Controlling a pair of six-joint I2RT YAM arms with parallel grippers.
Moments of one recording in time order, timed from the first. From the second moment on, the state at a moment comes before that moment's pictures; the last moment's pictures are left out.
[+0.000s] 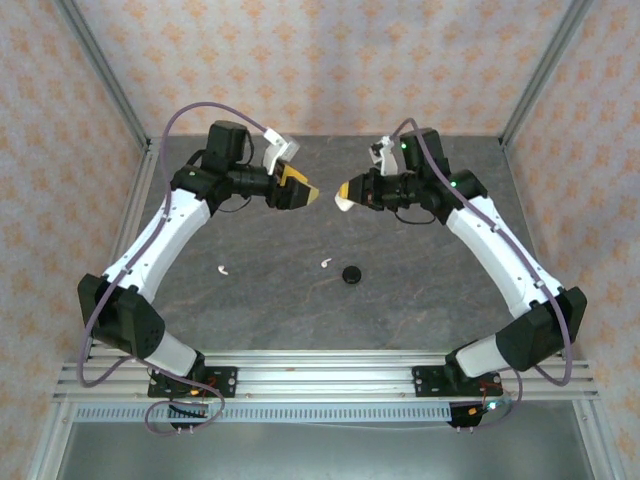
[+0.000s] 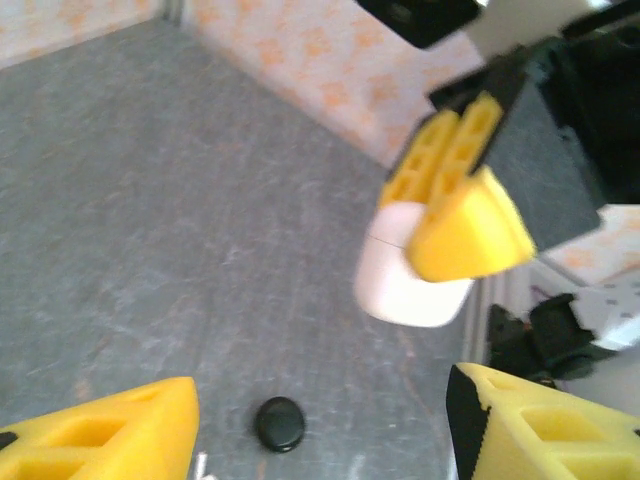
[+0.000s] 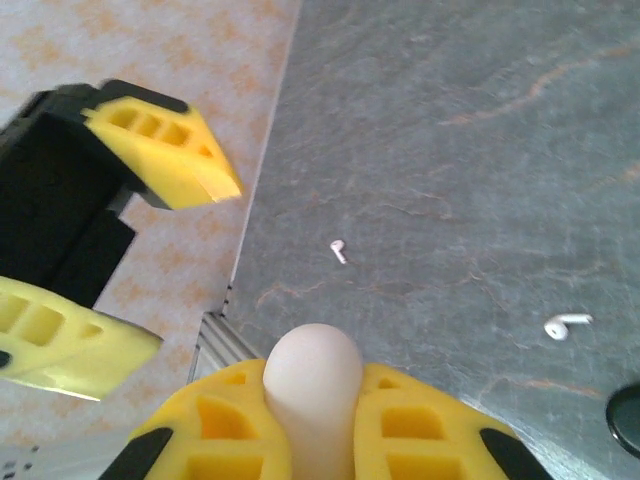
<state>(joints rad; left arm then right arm) -0.29 1.52 1.49 -0.60 0.92 0.06 0.43 1.45 1.52 -0.76 -0.66 0.57</state>
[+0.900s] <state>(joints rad) -0.33 1.51 1.56 -0.72 1.15 0.03 0.53 1.50 1.66 -0.71 -0.86 0.56</state>
